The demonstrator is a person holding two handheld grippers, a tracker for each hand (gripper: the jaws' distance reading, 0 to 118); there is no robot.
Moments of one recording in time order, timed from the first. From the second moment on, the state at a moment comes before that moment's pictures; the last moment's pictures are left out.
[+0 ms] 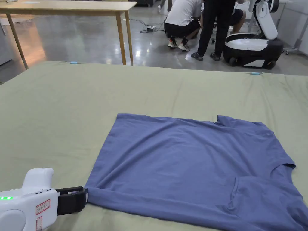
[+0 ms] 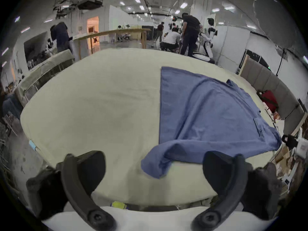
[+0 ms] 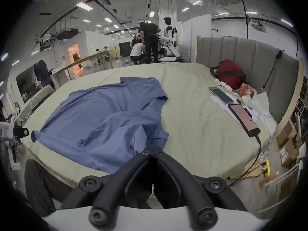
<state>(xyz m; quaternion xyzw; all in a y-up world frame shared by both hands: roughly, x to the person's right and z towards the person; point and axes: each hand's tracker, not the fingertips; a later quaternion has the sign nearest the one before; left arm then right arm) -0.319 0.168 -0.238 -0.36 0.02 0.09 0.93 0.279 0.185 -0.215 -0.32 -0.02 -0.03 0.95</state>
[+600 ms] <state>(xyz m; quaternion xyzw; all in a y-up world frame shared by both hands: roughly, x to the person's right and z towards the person) -0.303 0.156 -0.265 -0.43 0.00 0.07 0.90 0.301 0.162 -0.238 -0.39 0.03 -0.02 0.92</state>
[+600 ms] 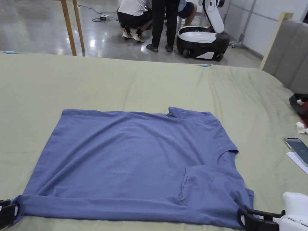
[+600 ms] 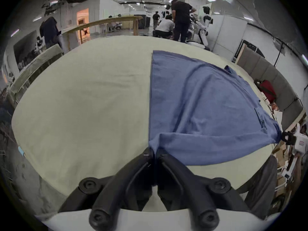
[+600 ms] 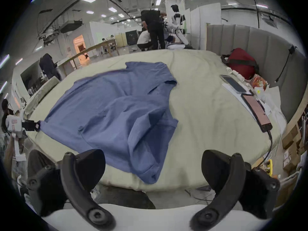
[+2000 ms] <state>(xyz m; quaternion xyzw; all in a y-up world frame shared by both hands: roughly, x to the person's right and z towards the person) -0.312 0.155 -0.463 -0.48 -0.01 0.06 0.88 0.299 0.169 -0.461 -0.43 0.03 -0.04 0.90</state>
